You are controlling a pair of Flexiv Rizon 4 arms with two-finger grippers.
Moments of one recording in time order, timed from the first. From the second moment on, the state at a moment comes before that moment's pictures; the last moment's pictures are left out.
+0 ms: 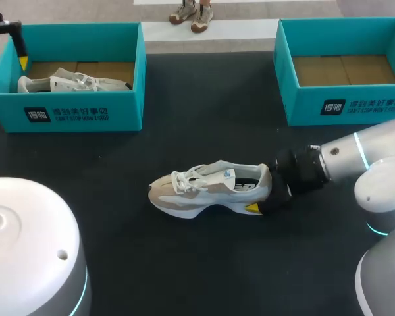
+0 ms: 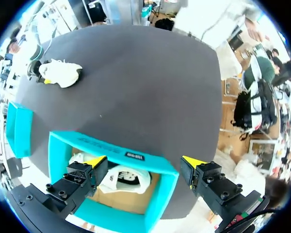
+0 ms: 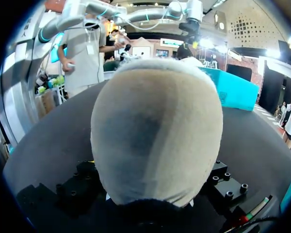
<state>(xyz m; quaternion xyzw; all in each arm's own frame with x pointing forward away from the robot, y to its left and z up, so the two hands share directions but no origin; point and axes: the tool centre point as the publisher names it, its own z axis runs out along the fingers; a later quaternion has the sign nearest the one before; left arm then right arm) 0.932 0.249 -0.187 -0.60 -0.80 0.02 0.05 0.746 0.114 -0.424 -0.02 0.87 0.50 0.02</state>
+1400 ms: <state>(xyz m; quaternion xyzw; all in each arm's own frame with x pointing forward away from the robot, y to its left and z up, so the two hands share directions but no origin) 0.800 0.070 -0.157 0.03 -1.00 -0.04 0.08 0.746 0.115 -0.424 -0.02 0.87 0.50 0.02</state>
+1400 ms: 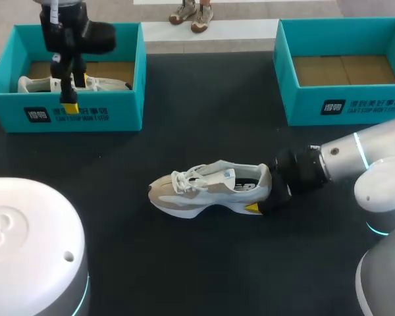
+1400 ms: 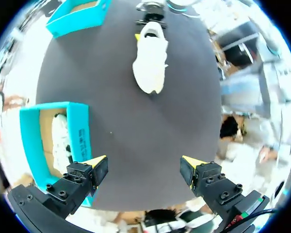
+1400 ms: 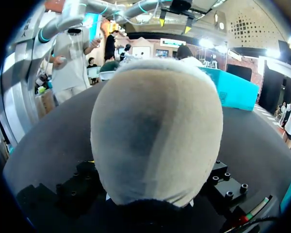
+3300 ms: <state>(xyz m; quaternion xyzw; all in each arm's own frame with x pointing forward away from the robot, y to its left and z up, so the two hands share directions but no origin) 0.691 -0.147 -0.223 0.64 -0.77 -0.02 0.04 0.746 0.115 -0.423 -0.01 0.87 0.50 0.02</state>
